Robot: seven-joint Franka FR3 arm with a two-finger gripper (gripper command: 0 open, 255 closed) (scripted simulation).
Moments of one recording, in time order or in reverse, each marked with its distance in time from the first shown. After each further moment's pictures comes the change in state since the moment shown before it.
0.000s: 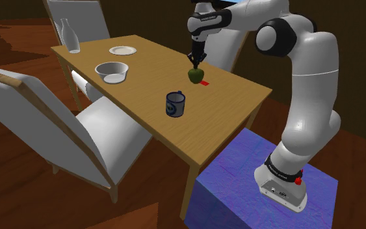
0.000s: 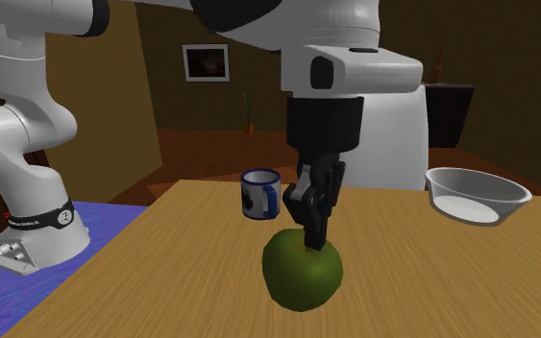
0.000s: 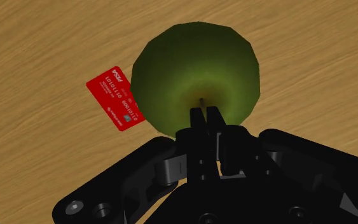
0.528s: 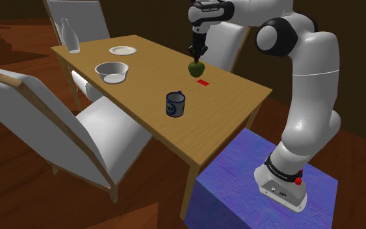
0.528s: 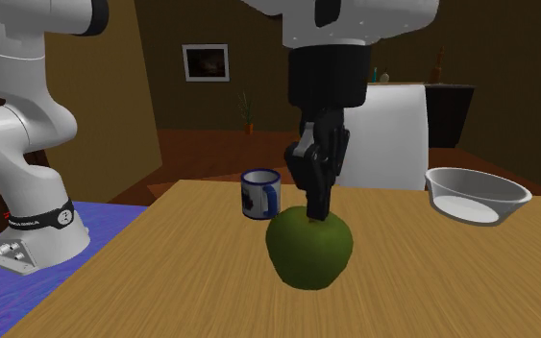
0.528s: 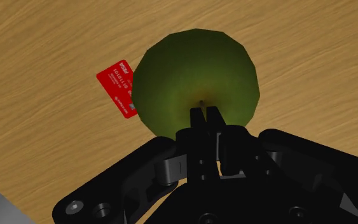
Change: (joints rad) arm -0.001 -0.007 -0.001 0.096 -0.001 -0.103 -0.001
